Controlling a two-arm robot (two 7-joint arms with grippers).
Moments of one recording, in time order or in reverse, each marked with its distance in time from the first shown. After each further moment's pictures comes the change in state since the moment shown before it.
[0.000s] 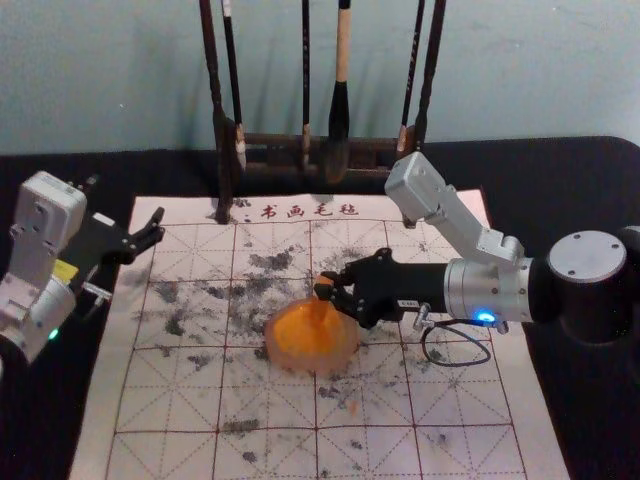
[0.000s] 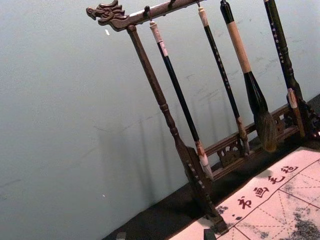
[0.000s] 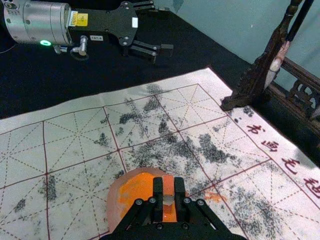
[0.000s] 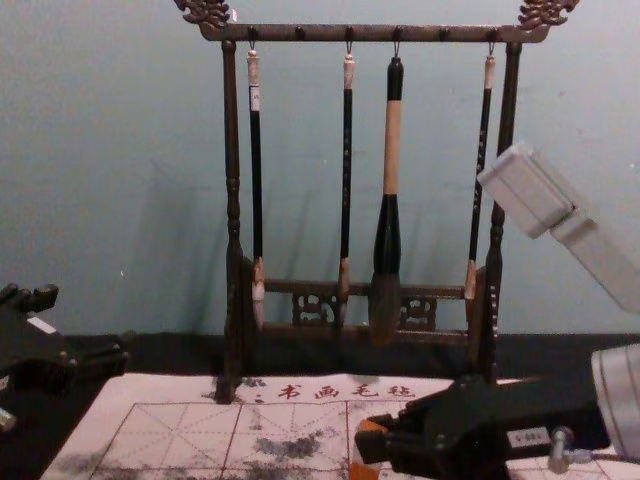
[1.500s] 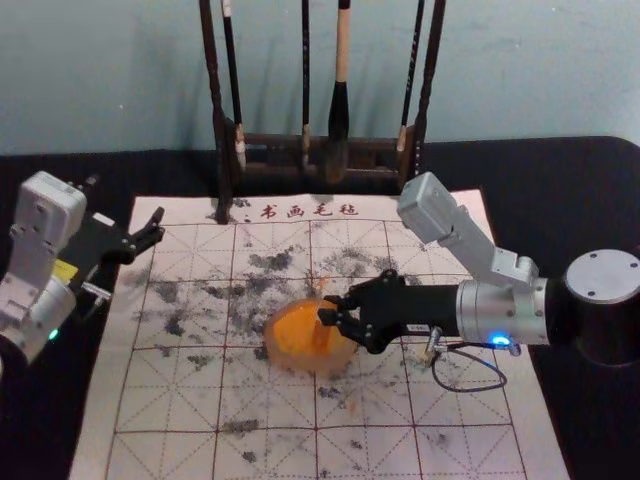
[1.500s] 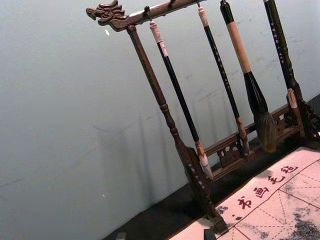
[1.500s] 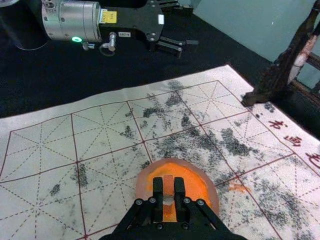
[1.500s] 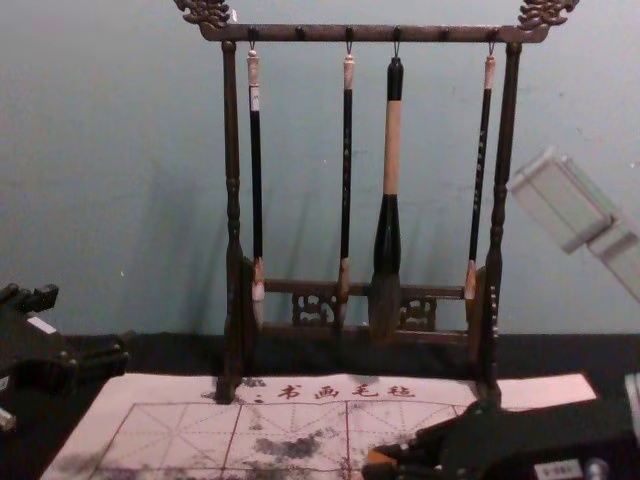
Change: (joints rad) left arm 0.000 0.000 0.000 0.000 0.000 0.000 0.000; right arm -0.059 0.061 0.002 -0.092 0.031 0.007 0.019
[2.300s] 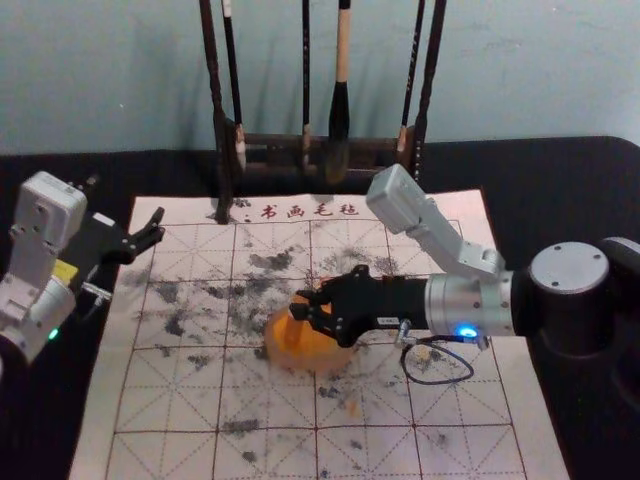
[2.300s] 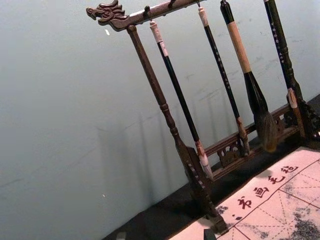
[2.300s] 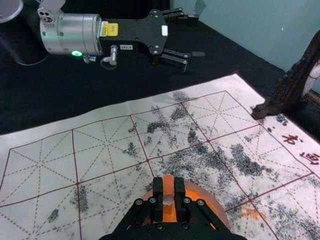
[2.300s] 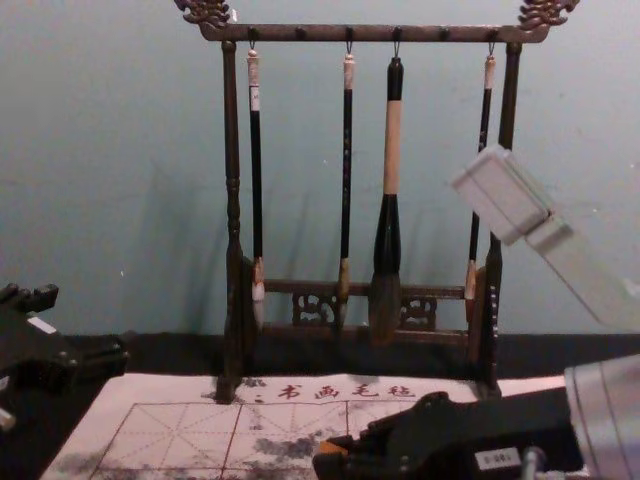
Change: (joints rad) left arm 0.000 0.000 0.000 0.000 0.000 0.000 0.000; right arm 0.046 -0.072 -0.034 0.059 0.008 0.010 -0.004
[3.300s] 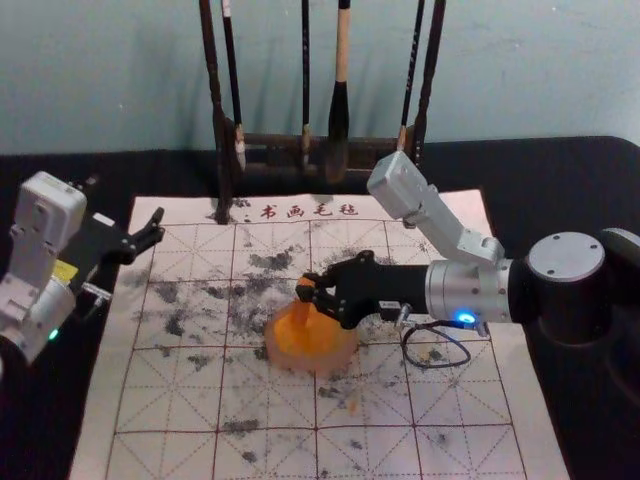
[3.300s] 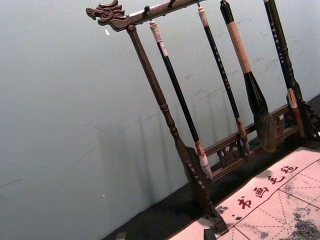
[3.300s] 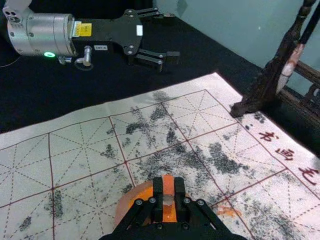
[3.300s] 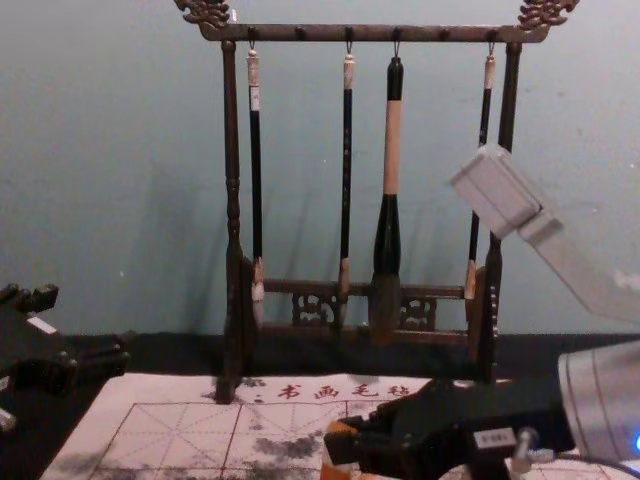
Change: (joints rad) left arm 0.000 0.000 0.000 0.000 0.000 0.000 0.000; right arm 0.026 -0.028 0.012 0.056 -0.015 -0.004 -0.024
